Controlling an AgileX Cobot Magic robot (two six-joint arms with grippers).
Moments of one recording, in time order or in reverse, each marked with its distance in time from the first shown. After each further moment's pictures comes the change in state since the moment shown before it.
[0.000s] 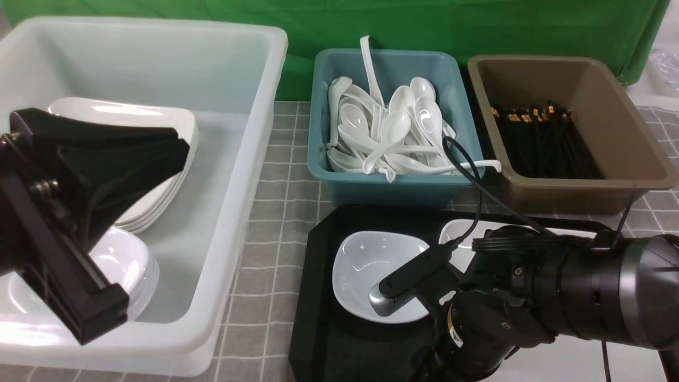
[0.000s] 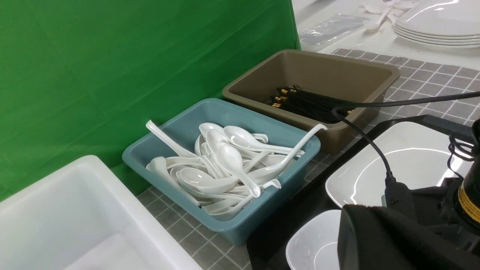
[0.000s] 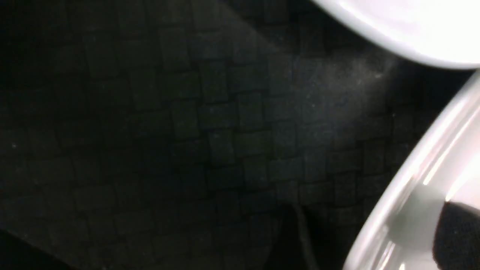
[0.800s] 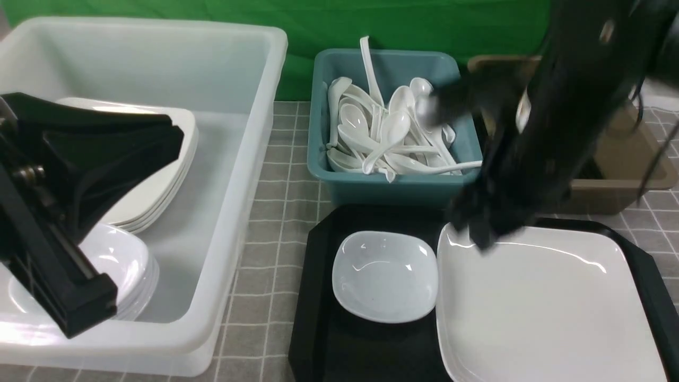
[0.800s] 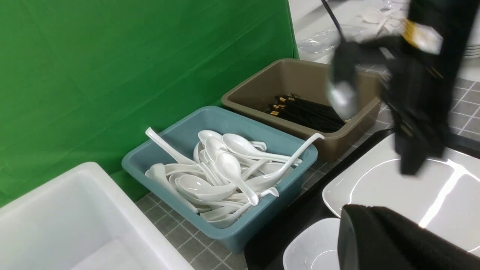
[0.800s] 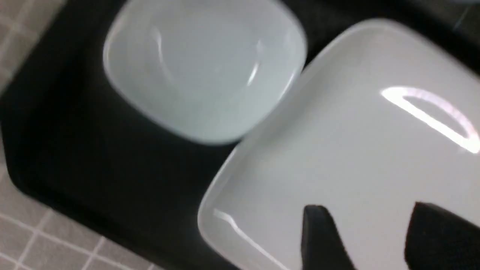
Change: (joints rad) right arm -0.163 -0.117 -0.440 0.117 0.545 -0.283; left arm 0.000 0.000 -0.031 -0.004 0.020 -0.006
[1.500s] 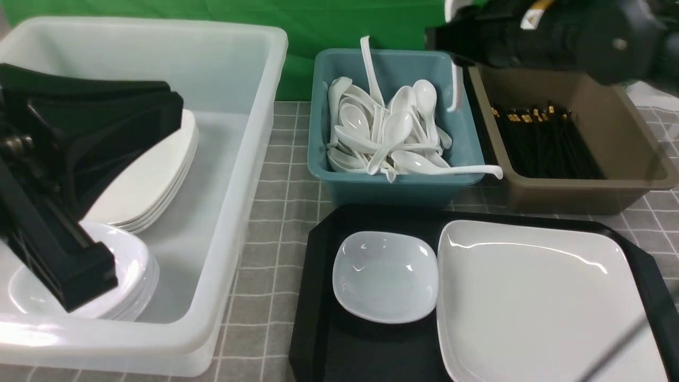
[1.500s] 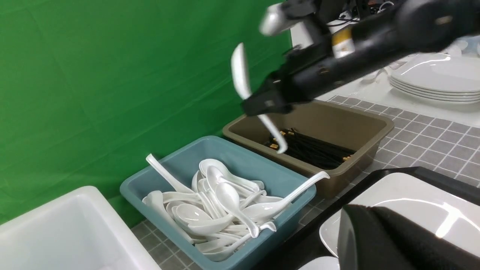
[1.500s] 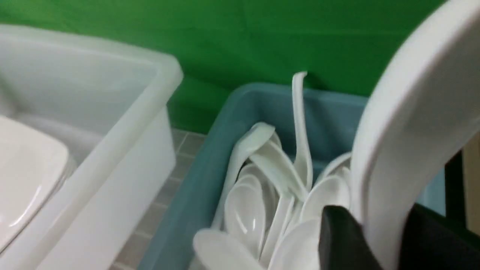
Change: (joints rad) right arm -0.292 0.203 -0.175 0.179 -1.030 -0.021; left arm 0.000 0.000 0.000 -0.049 -0.083 -0.014
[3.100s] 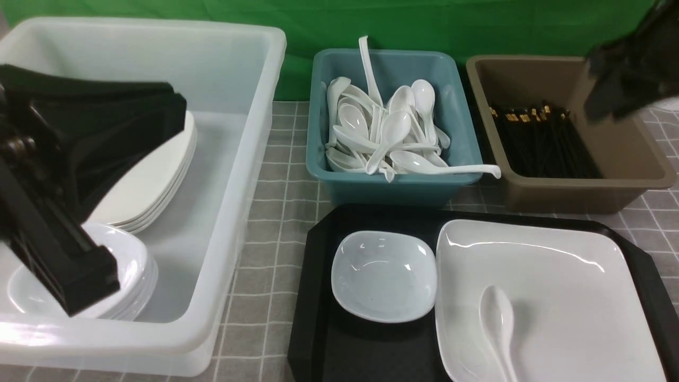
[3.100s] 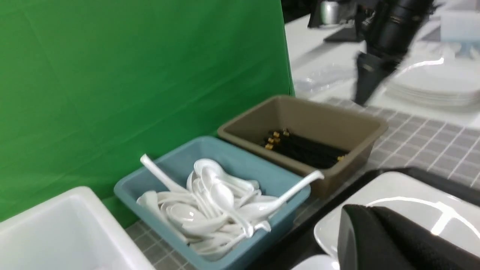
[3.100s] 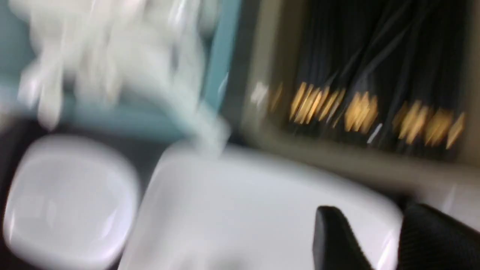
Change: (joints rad) right arm -0.218 -0.144 -0.067 0.064 1.034 -0.164; left arm 0.000 0.000 0.000 -0.015 0.015 0.019
